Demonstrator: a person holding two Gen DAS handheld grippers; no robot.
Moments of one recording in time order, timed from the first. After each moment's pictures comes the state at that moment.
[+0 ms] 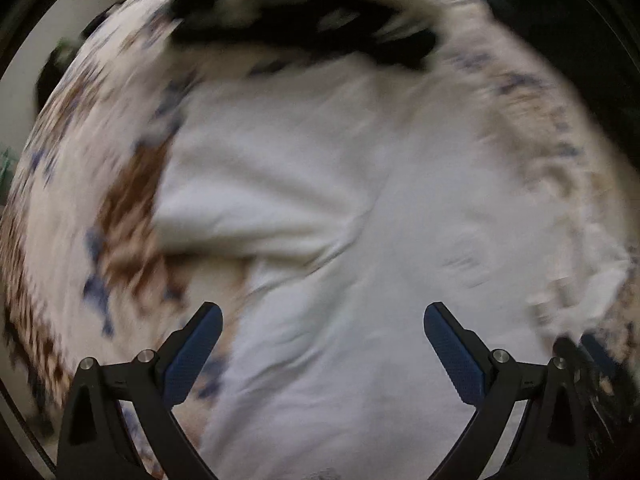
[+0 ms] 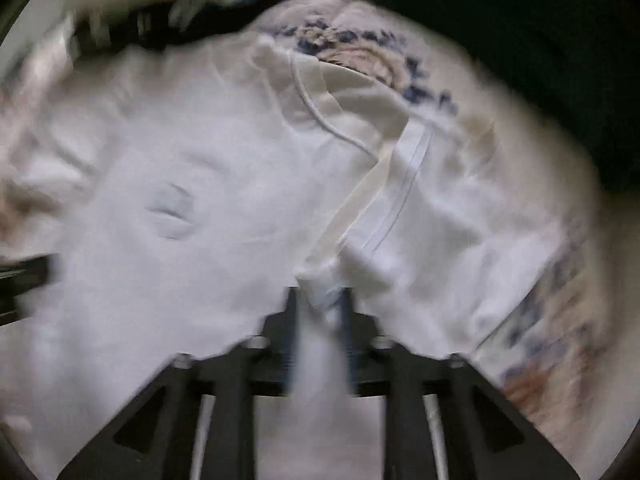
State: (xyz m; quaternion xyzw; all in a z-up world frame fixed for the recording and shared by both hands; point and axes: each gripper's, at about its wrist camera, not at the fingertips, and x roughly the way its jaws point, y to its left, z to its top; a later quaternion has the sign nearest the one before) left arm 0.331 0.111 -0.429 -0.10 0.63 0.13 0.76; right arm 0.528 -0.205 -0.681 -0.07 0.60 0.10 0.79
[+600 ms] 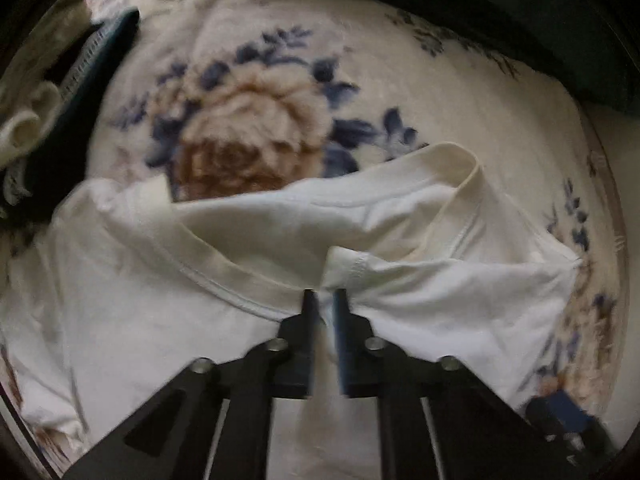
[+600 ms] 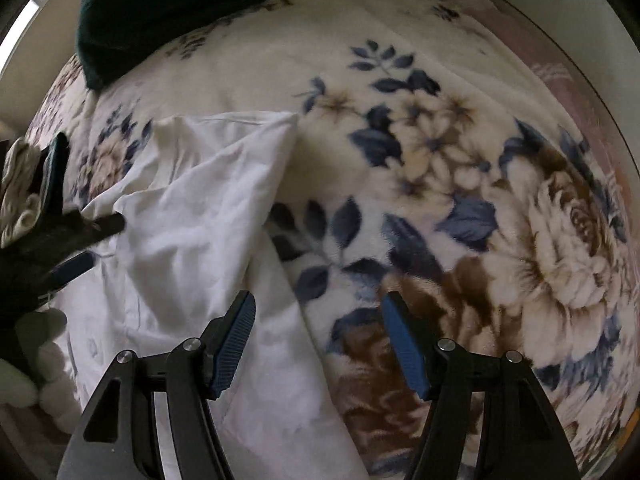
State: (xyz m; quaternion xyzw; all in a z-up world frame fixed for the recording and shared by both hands) left arm 0.465 -0.082 -0.450 0.00 0.63 -0.06 0.78; right arm 0.516 -0.434 -0.682 0.21 0.62 -0.11 0.75
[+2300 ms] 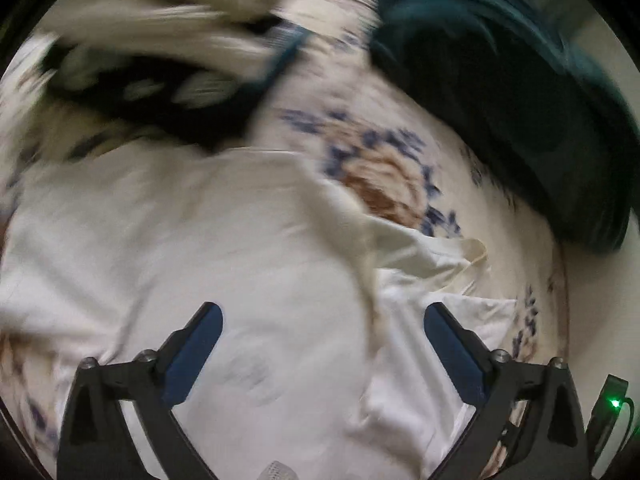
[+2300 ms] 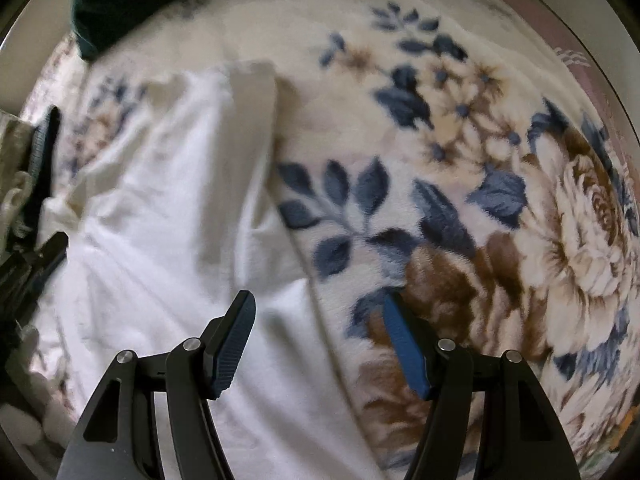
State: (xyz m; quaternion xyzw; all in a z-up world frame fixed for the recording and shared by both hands) left arm 0.350 0.091 -0.396 -0.23 0.53 0.02 0.82; right arm 0.524 -0.399 -0.703 0.19 0.64 -0.10 0.73
